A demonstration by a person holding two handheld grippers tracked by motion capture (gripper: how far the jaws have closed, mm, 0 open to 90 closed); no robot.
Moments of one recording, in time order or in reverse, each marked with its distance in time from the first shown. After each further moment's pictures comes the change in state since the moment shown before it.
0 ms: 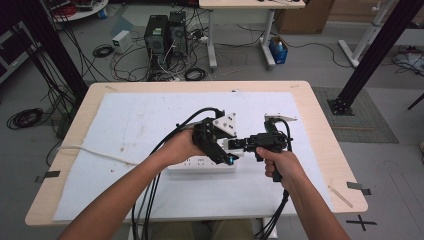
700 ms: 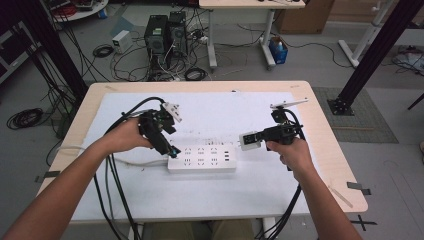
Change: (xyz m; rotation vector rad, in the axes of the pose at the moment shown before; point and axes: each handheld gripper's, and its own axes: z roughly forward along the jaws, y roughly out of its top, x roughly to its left) left arm 0.036 -0.093 -0.086 0.308 0.027 -0.265; right arm 0.016 0.023 -0.026 0.017 -0.423 -0.300
